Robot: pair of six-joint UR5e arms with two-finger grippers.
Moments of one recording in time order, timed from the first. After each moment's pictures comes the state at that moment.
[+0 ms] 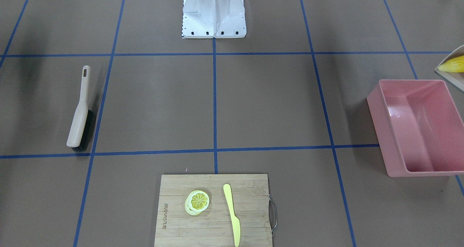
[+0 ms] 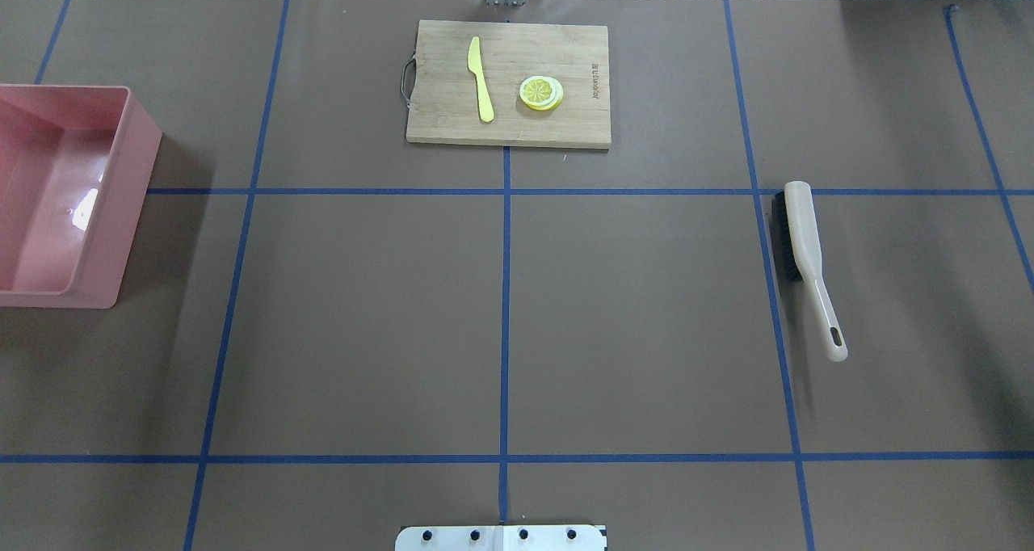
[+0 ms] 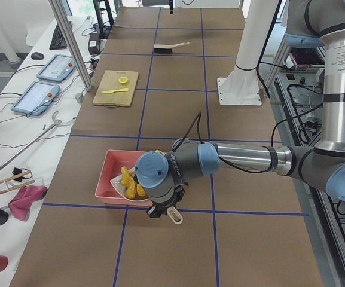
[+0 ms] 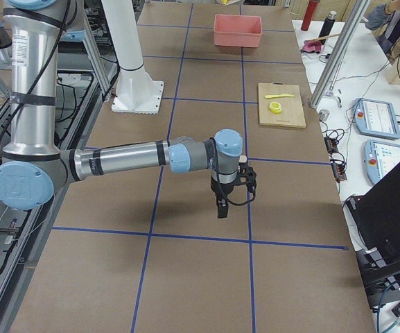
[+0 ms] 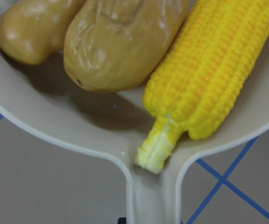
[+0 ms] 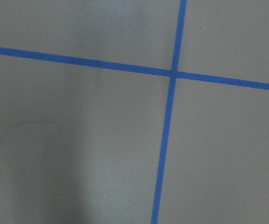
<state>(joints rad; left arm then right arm) -1.73 -1.54 -1.68 -1.18 -2.34 1.22 1.39 -1.70 1.82 -1.58 2.19 0.11</state>
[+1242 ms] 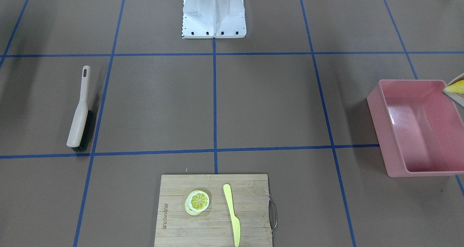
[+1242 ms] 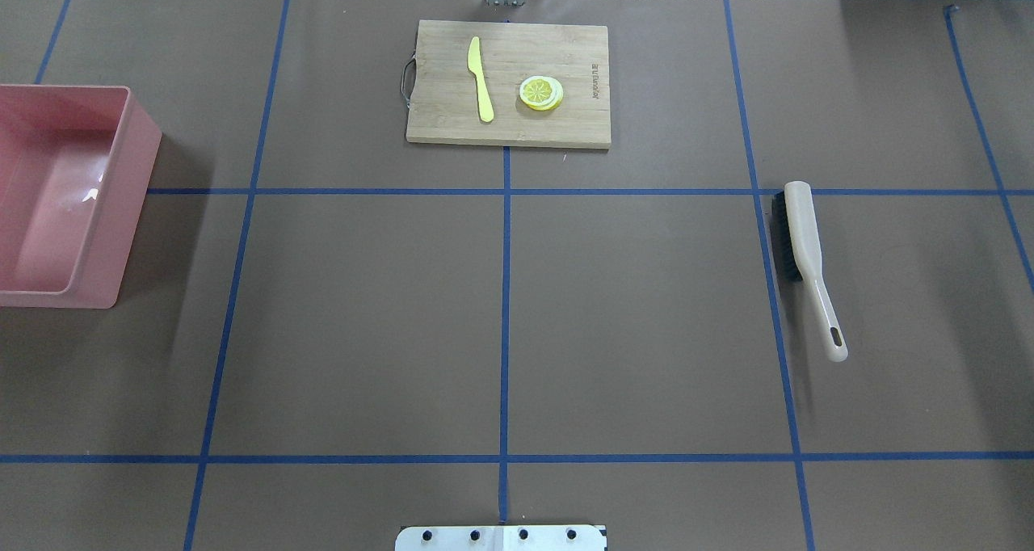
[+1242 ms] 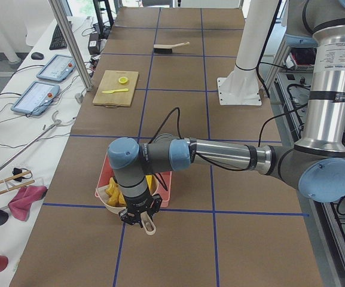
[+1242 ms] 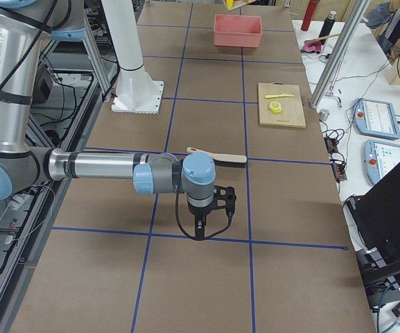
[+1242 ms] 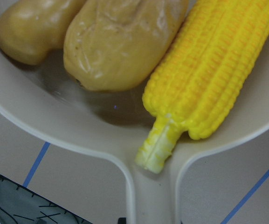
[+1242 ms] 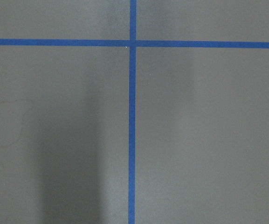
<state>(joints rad) -1.64 -1.66 -1.62 -1.29 -2.06 1.19 1.53 -1.82 1.83 -1.49 2.31 0.09</state>
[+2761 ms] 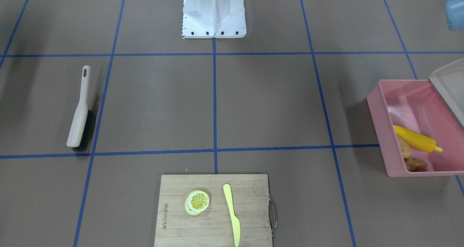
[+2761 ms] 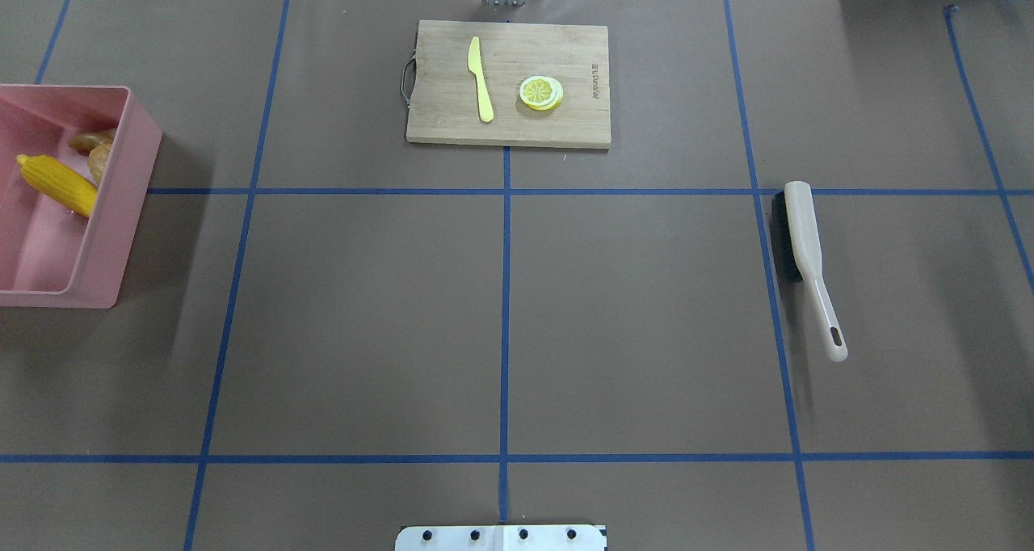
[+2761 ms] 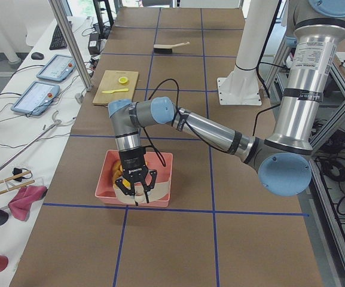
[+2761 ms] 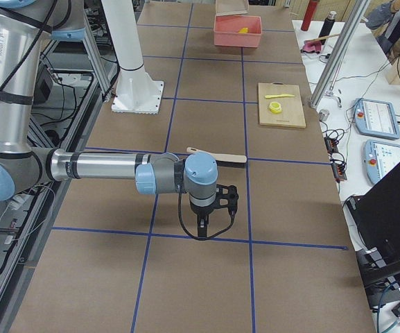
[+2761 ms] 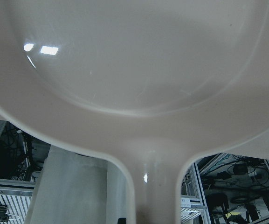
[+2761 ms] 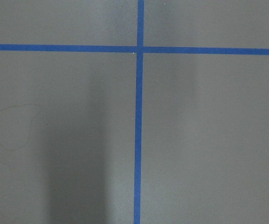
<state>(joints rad) -1.39 -1.74 -1.79 -0.96 -1.58 1.22 1.53 -1.80 1.82 -1.49 2.32 0.08</state>
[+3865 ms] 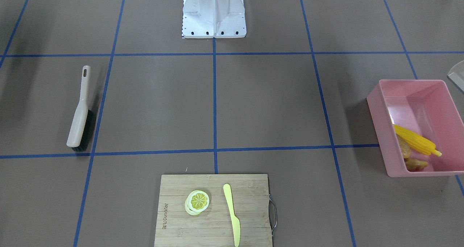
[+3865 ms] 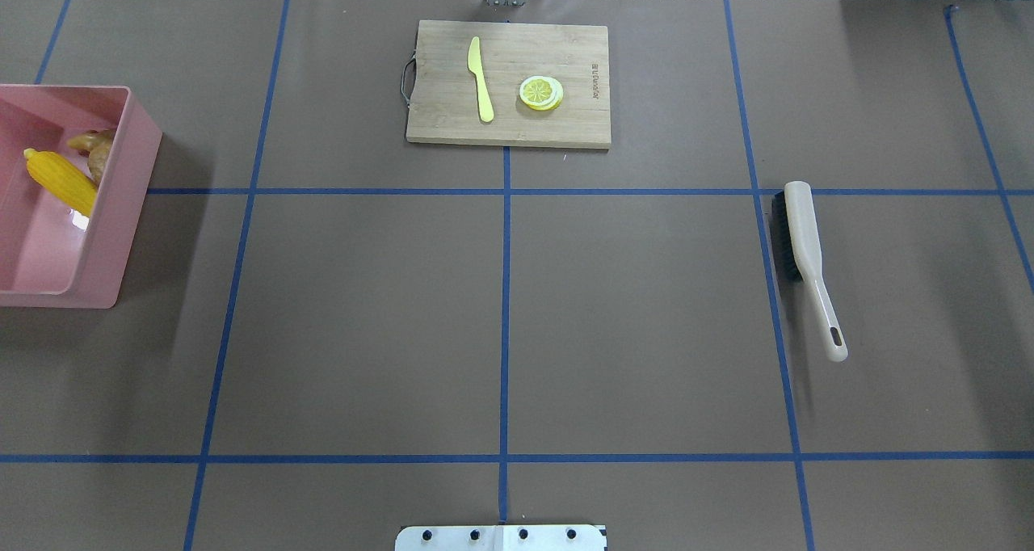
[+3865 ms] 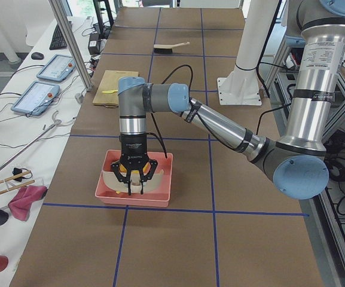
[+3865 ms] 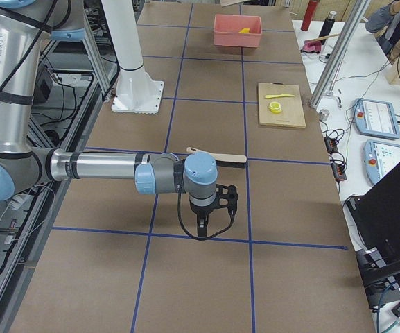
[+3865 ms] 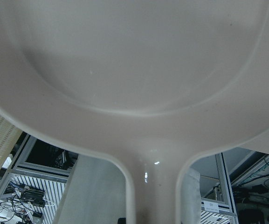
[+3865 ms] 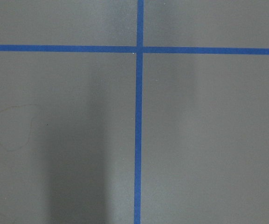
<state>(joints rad) -1.51 -1.70 -1.96 -1.05 -1.59 1.25 1.53 -1.80 1.82 -1.49 2.32 0.09</state>
